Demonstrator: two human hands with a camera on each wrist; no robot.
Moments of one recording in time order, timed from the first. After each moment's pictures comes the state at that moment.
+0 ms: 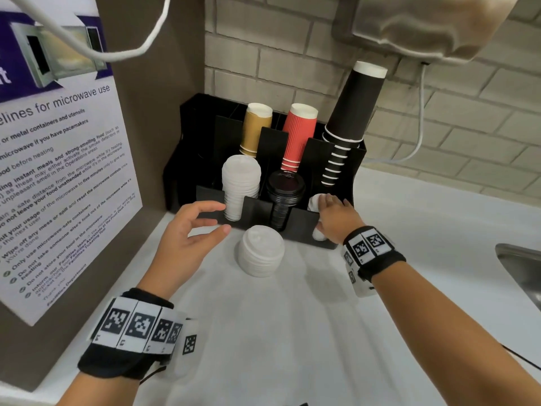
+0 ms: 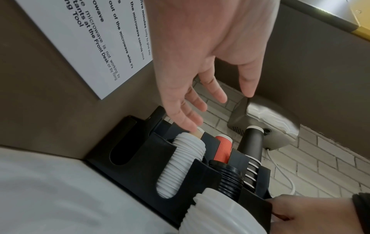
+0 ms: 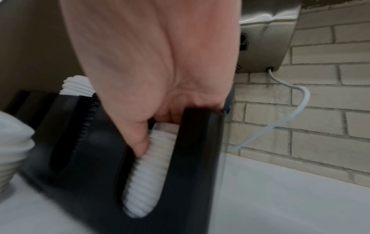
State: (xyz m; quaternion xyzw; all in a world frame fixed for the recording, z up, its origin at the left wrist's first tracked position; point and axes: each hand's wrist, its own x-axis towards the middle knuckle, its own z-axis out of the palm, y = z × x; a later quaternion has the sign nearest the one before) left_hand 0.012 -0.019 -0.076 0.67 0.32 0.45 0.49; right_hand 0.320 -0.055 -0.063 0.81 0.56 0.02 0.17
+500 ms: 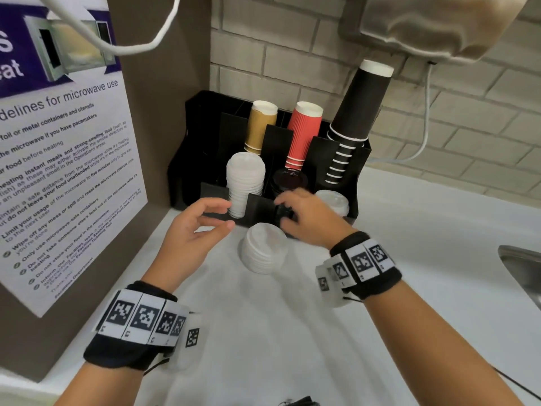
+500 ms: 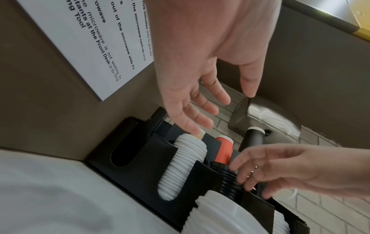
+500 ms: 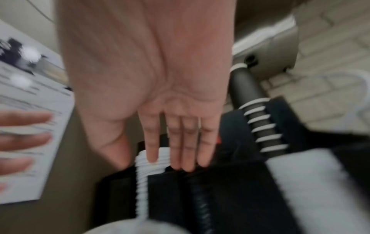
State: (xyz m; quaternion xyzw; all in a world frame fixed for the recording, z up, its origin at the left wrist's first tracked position) left_hand 0.011 -0.019 -0.074 0.67 0.29 0.45 0.51; right_hand 0.246 -0.065 -0.032 0.70 0.70 -0.05 -0.14
